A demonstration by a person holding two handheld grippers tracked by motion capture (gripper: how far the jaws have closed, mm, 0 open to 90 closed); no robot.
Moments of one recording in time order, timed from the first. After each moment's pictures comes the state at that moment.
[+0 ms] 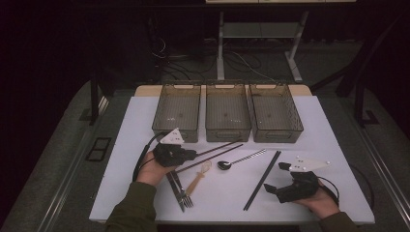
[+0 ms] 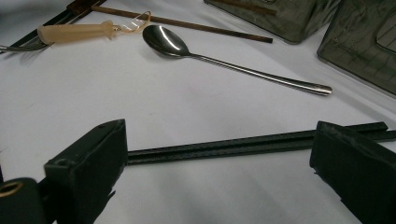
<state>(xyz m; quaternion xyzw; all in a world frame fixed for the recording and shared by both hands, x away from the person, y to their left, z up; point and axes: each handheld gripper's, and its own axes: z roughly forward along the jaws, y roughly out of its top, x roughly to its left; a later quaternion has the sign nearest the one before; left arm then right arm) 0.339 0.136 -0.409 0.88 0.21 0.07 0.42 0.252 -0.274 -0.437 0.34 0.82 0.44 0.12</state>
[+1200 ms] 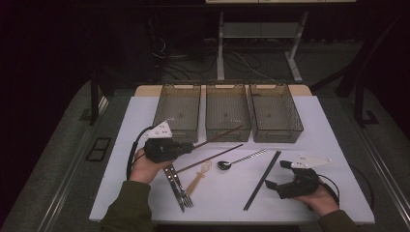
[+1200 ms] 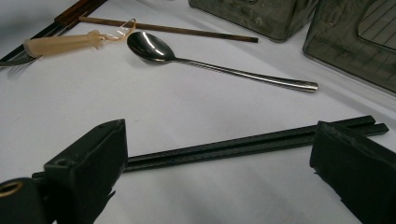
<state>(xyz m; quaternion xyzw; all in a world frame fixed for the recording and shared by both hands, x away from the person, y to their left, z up) 0.335 0.155 -0.380 0.84 0.23 0.07 0.49 0.260 -0.279 -0.442 0.37 0.81 0.45 0.11</state>
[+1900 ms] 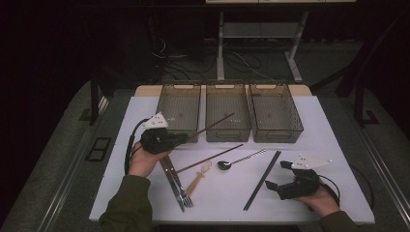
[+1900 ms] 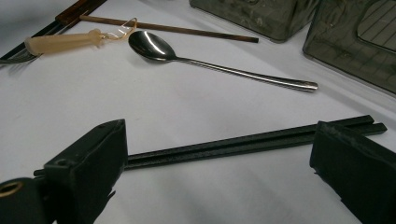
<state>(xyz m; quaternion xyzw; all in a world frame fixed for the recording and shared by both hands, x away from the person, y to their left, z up) 0.354 0.162 -0.372 0.82 0.28 0.10 0.48 0.258 -0.279 -0.441 0.36 0.81 0.45 0.12</state>
